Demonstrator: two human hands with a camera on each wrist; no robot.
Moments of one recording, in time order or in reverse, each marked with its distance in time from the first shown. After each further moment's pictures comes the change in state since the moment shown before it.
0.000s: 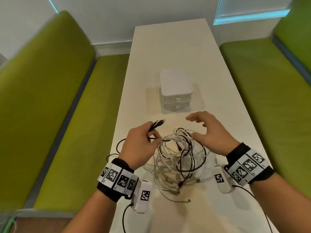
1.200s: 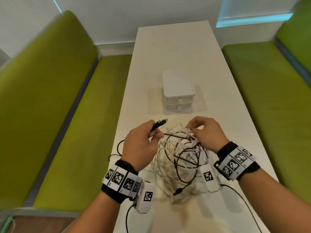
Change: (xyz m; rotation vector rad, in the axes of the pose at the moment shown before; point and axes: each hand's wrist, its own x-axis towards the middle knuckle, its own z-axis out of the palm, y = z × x) left_hand -0.005 -0.001 0.001 0.057 0.139 0.070; right_hand 0.022 -0.002 0.023 0.064 0.113 0.205
